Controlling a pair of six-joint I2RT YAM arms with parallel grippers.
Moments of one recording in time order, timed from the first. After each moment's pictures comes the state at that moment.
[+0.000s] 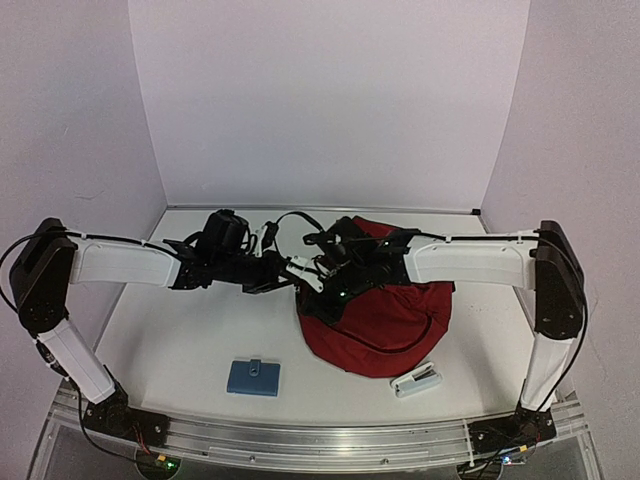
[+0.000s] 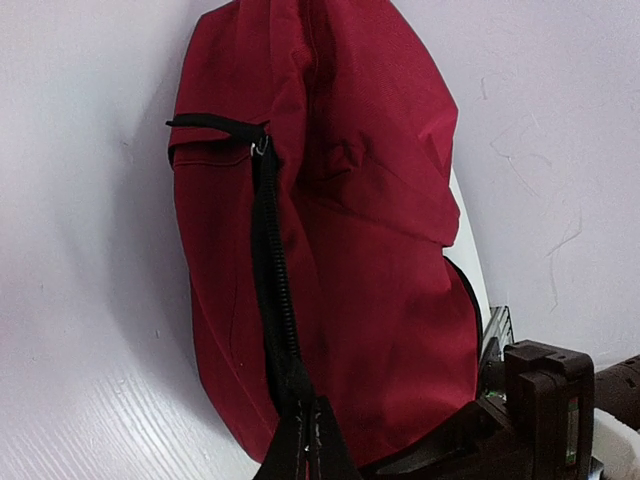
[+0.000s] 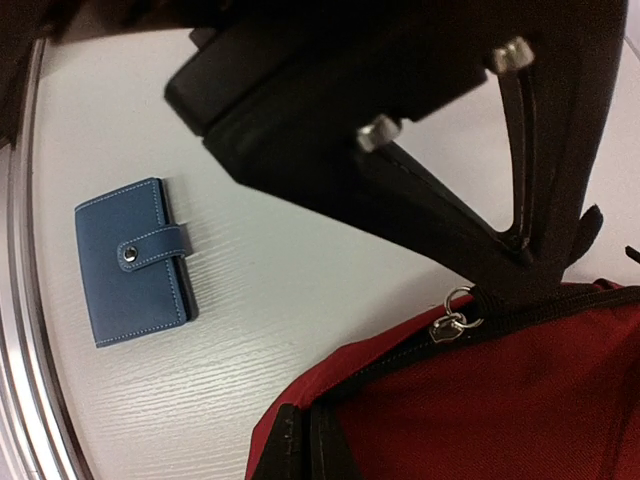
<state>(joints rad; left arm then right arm) -0.73 1.62 0.97 0.09 0.39 -0.73 0.99 1.91 1.48 -0.49 -0.18 -0.22</state>
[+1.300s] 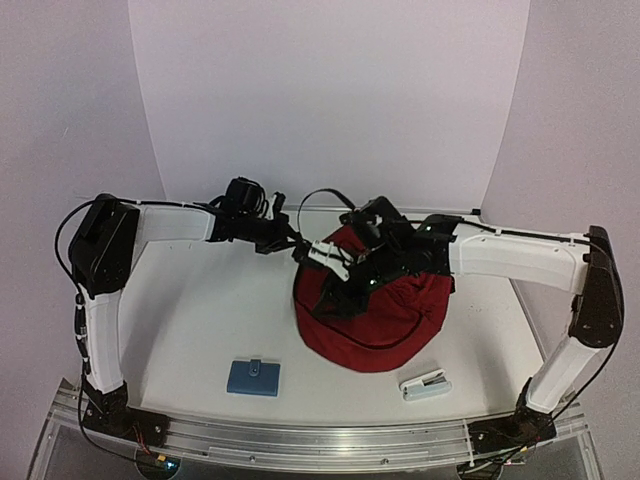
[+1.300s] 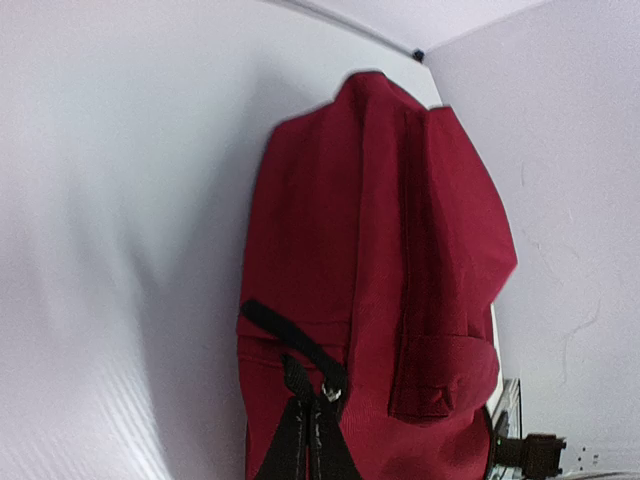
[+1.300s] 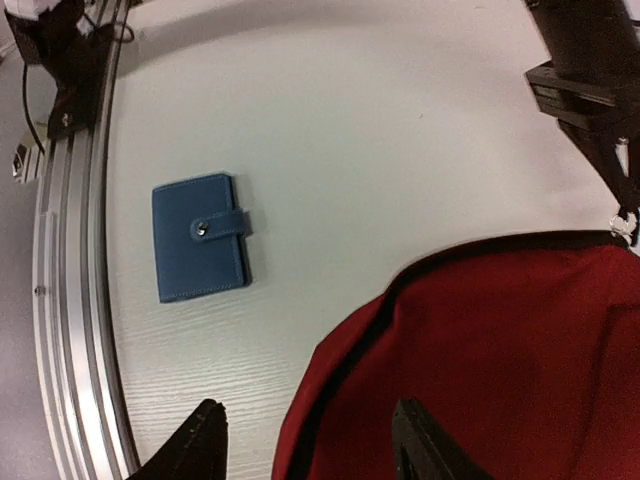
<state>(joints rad) -0.56 2.04 1.48 -0.06 0.49 -0.65 0.96 1.70 1.37 -0.54 -0.27 -0.30</state>
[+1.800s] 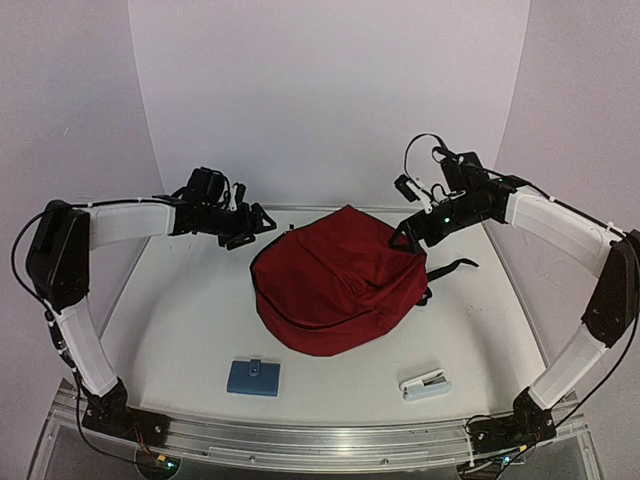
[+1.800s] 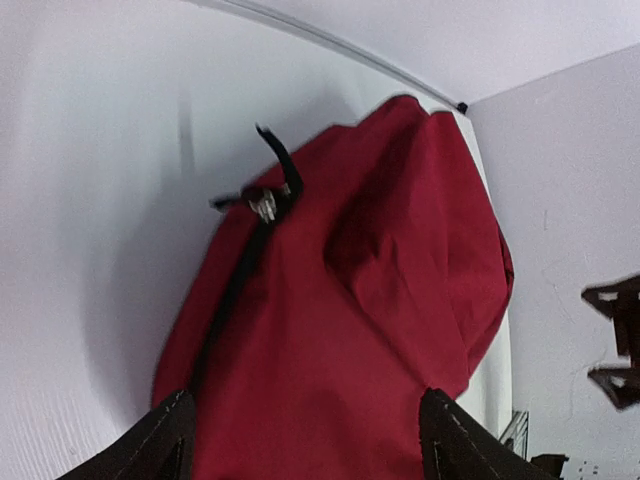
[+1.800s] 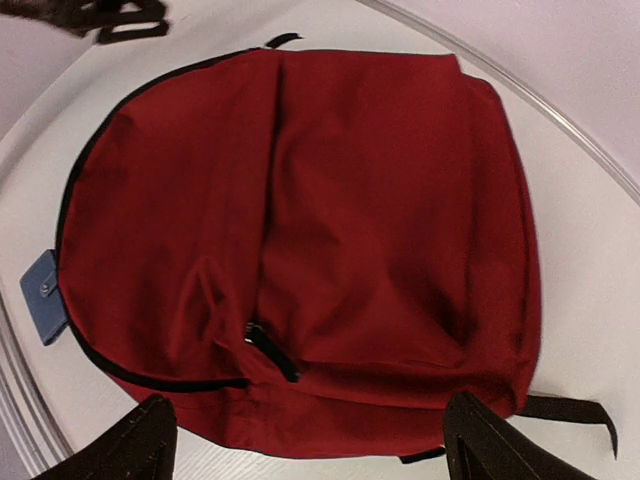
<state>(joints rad) -0.44 1.82 1.34 -0.18 0.39 -0.65 0.45 1.60 1.42 -0.68 -0.32 -0.21</state>
